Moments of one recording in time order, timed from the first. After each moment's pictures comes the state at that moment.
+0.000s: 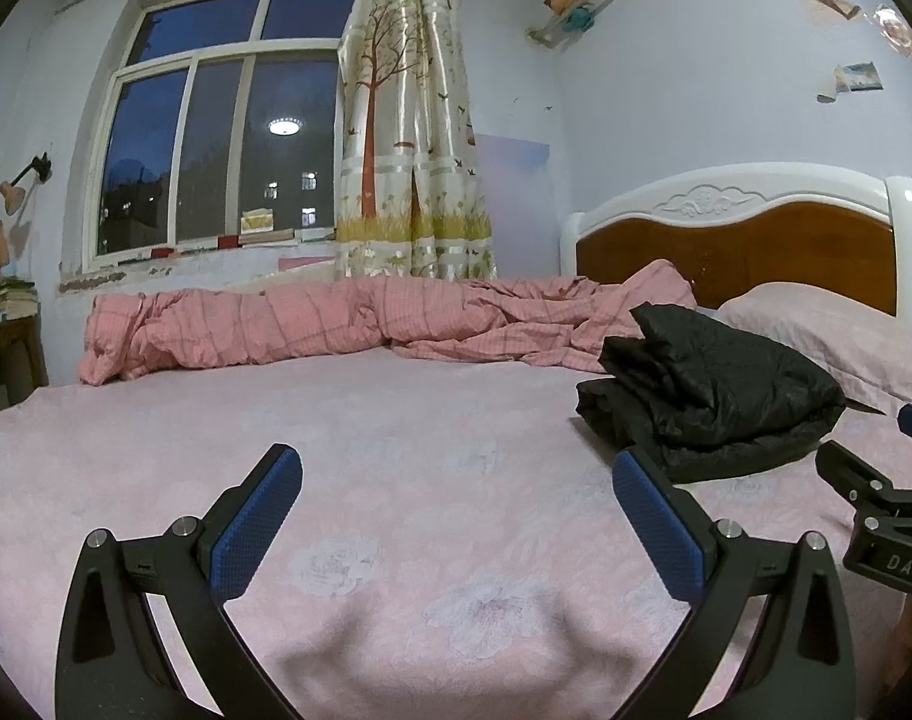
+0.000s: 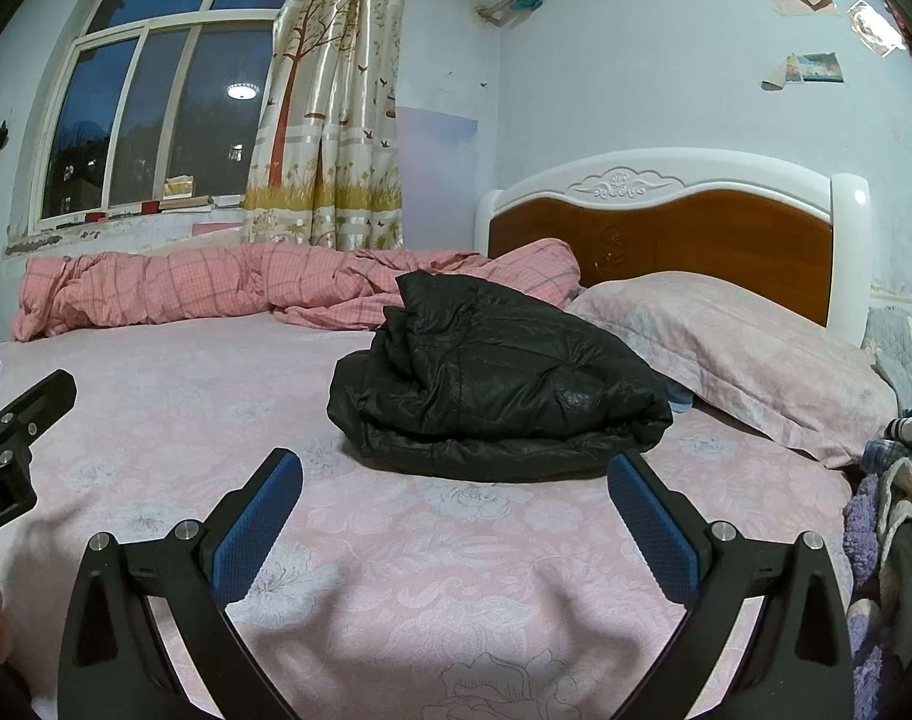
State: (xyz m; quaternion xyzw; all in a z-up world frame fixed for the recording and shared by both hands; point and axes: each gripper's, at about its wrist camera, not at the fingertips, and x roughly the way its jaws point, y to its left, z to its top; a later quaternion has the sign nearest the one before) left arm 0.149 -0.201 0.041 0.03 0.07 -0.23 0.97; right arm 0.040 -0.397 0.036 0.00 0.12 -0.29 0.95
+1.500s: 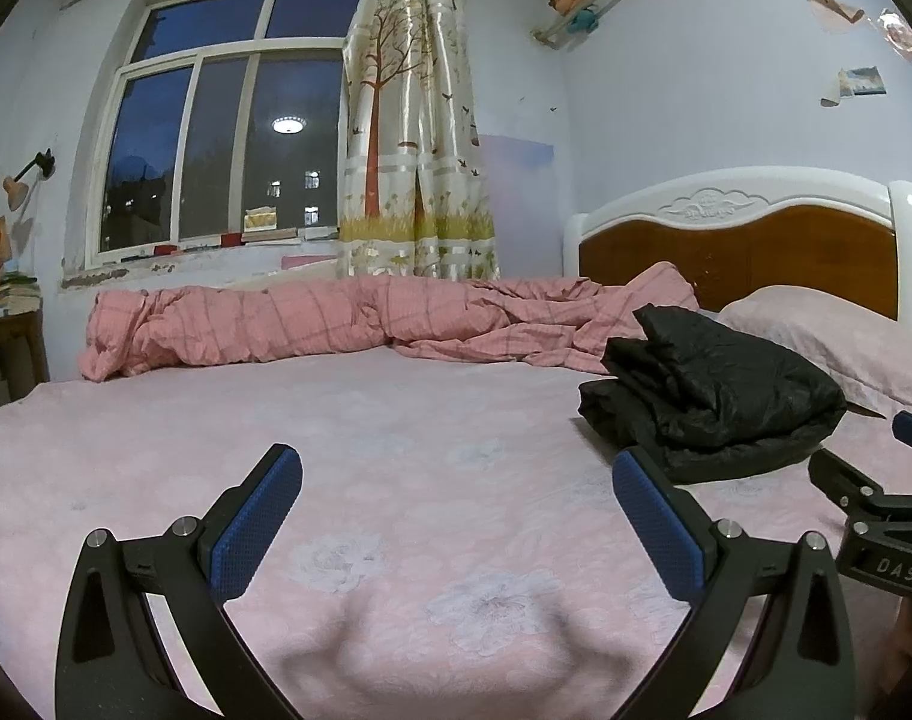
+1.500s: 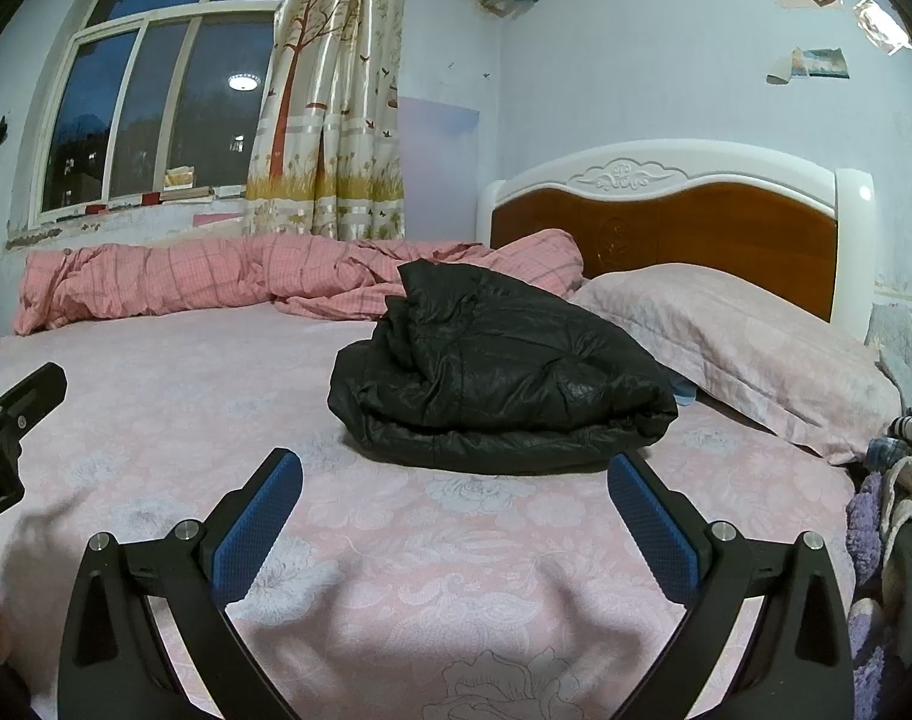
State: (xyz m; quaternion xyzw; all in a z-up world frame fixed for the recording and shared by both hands) left arm 0.143 -0.196 0.040 0.03 0.07 -0.23 0.97; right arm 0.046 -0.396 0.034 0.00 0.13 -0.29 0.95
